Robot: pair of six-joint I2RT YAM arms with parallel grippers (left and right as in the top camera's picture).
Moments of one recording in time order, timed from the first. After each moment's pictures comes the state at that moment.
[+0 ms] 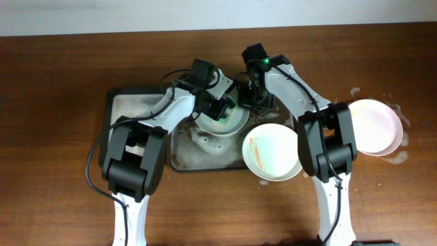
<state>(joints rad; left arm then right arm) -0.40 2.23 1.57 -0.48 0.36 0.19 0.32 2.34 1.88 -0.98 -0.15 0.50</state>
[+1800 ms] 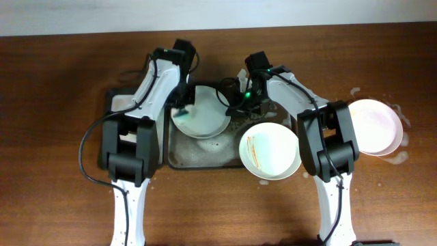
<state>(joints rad) -0.28 2.36 2.04 -1.22 -0.09 -0.22 0.30 2.33 1.73 -0.77 -0.59 0.37</state>
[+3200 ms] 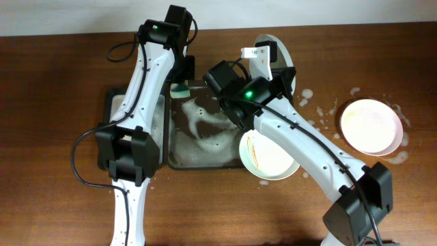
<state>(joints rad) -0.28 2.36 2.42 -1.41 -0.08 -0.23 0.65 1.84 1.70 -1.11 1.28 0.47</state>
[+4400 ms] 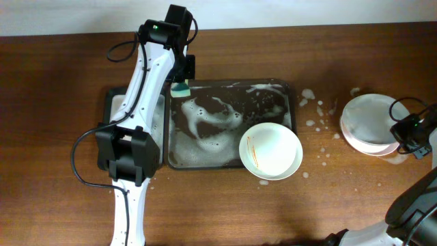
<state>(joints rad) -0.28 2.36 2.42 -1.40 -0.08 -0.23 -0.69 1.75 1.24 -0.74 -0.04 0.38</state>
